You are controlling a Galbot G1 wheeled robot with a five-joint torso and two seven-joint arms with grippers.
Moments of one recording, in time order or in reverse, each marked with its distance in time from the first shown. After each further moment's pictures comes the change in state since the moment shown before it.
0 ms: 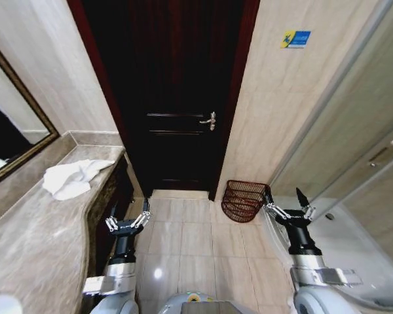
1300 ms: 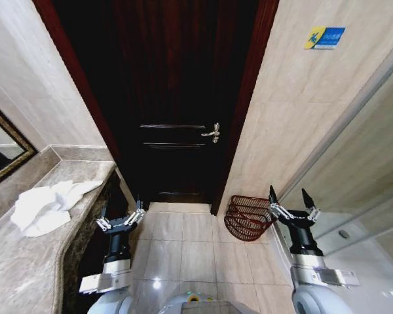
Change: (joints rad) left arm -0.029 -0.012 -0.019 0.005 0.027 -0.008 -0.084; right arm 0.019 0.004 -0.002 -0.034 -0.032 0.051 0.050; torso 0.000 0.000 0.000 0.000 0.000
